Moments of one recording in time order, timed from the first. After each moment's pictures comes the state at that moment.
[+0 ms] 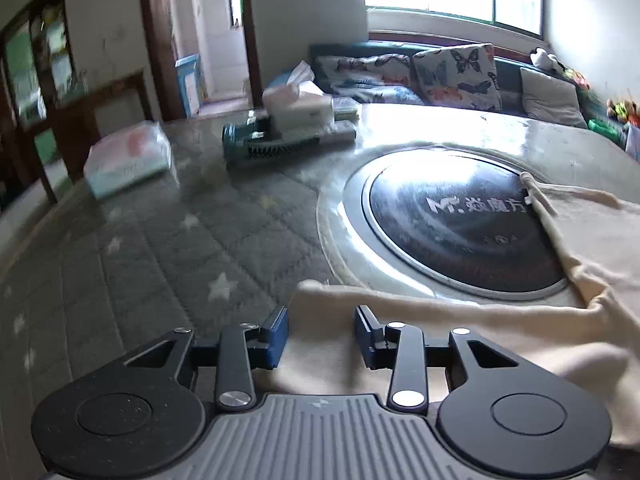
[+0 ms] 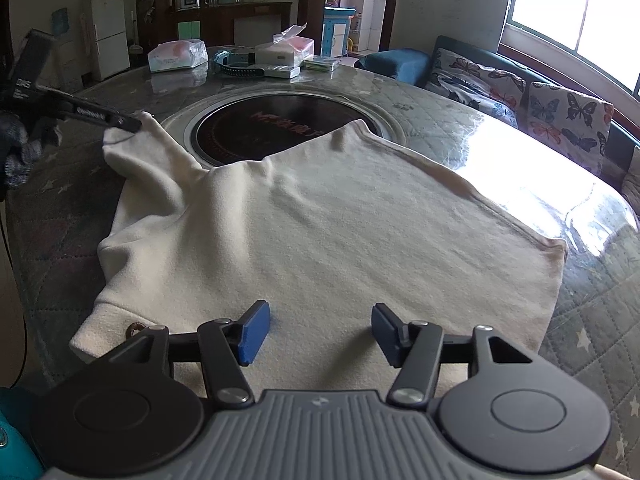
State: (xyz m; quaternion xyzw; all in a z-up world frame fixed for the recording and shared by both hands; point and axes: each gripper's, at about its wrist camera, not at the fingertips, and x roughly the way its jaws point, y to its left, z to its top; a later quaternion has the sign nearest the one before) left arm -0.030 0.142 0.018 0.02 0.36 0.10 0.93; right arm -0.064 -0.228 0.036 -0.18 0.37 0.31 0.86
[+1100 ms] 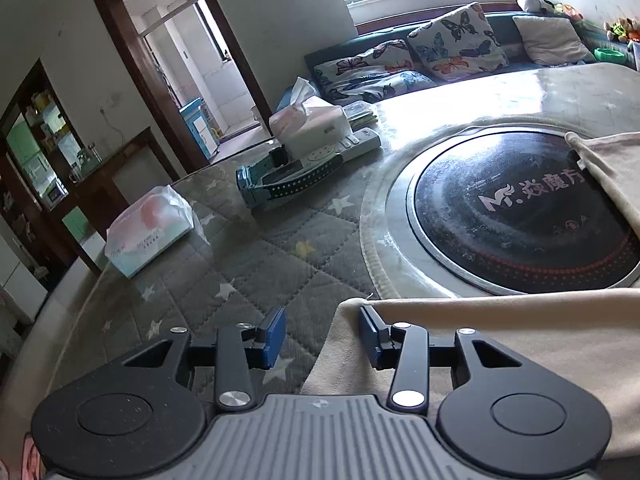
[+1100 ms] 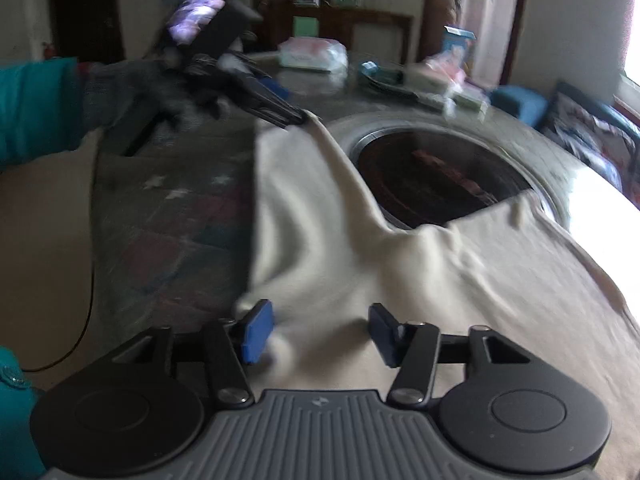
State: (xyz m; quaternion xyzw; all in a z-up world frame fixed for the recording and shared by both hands) left arm 0.010 0.142 0.012 0.15 0.35 0.13 0.91; right arm -0.091 -0.124 0.035 -0.23 0.33 0.48 0.78
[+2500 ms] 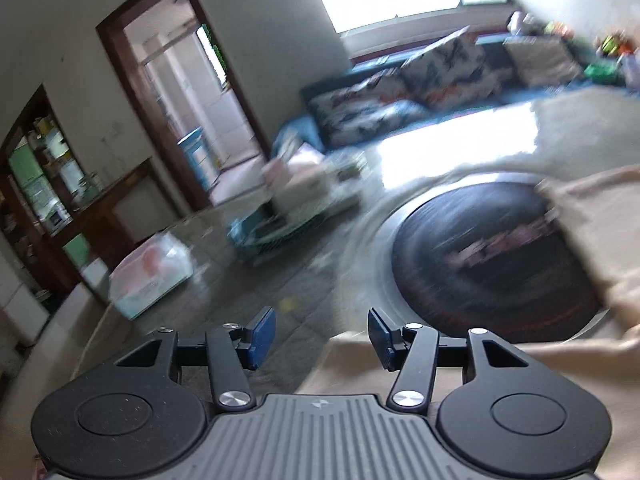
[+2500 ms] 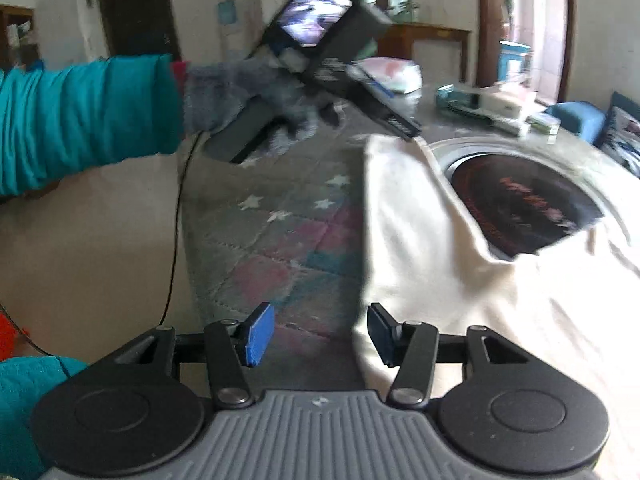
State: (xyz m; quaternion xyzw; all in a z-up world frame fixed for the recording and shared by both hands) left arm 0.003 0.101 0.048 0.14 0.30 0.10 0.94; right arm -0.115 -0.122 0.050 -0.18 0.33 0.54 0.75
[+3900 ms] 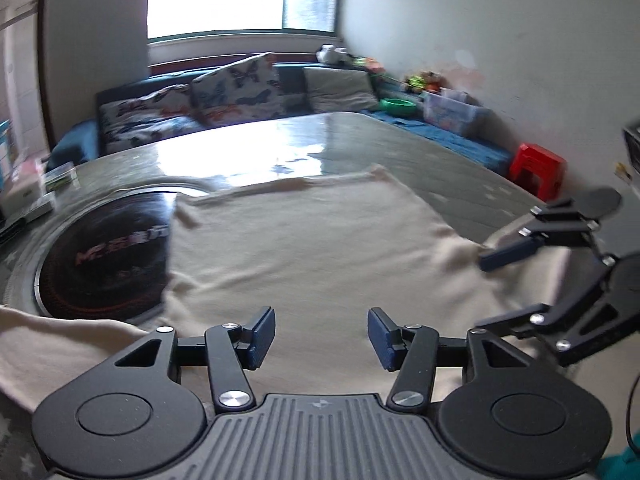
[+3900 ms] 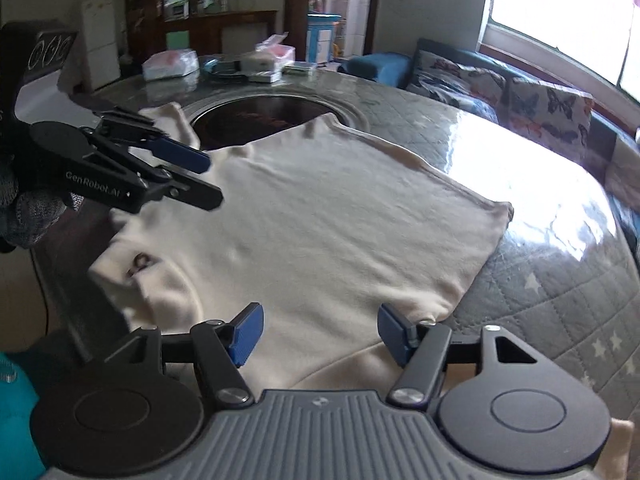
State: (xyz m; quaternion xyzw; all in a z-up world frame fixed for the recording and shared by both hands) left arm -0.070 -0.067 0.029 0.06 0.32 -0.21 0.92; right arm -0.108 -0.286 0.049 -0.18 0.36 0.30 0.86
